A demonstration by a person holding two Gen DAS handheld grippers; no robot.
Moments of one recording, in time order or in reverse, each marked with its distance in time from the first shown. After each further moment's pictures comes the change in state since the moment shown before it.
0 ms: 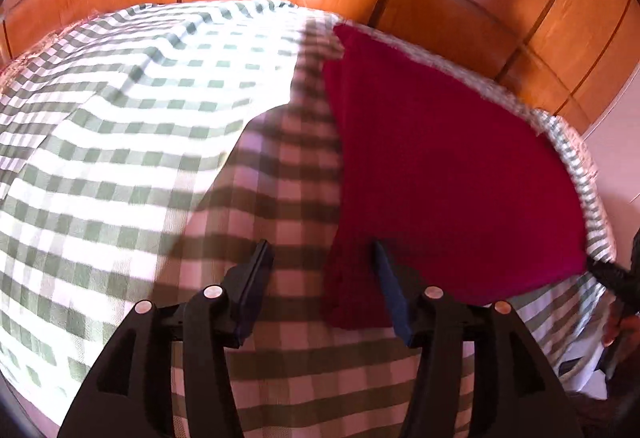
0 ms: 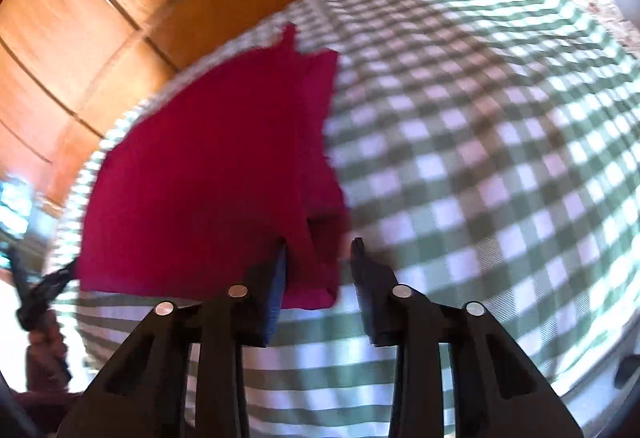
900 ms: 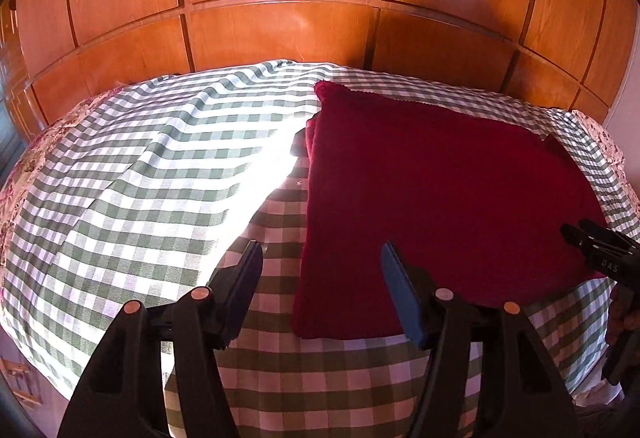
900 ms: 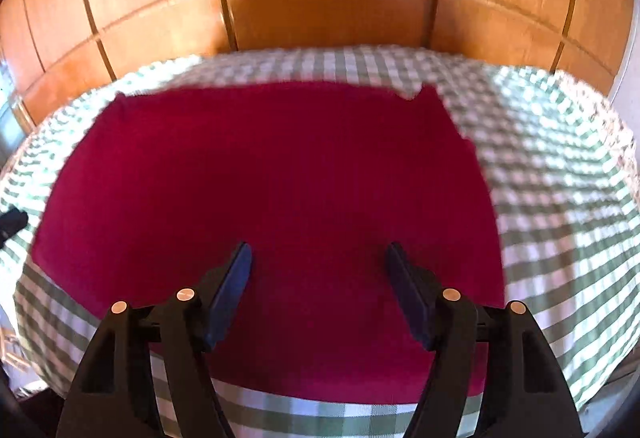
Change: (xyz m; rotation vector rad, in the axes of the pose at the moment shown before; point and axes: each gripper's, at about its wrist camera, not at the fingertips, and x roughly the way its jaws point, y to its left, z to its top) left arm -0.040 -0.049 0.009 0.104 -0.145 0.185; right arm 0.029 0.126 0.002 -0.350 -0.118 -0.100
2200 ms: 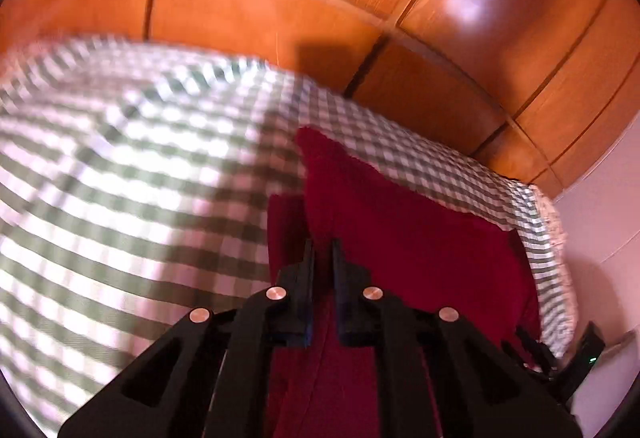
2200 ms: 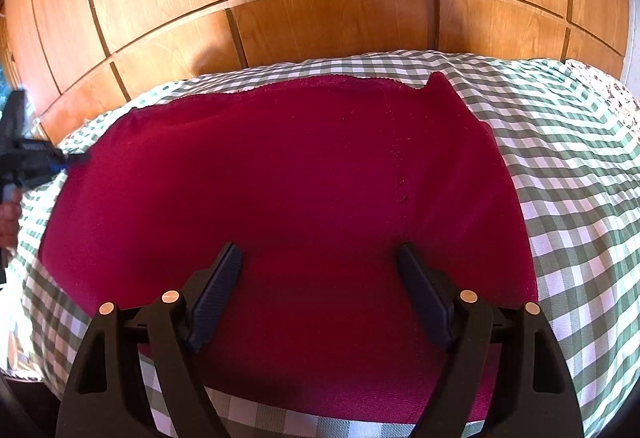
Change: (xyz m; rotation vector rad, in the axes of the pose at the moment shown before) left arm 0.067 0.022 0.087 -0.202 0.030 -0.253; right arm 0.006 -0.002 -0.011 0.025 -0.081 0.063
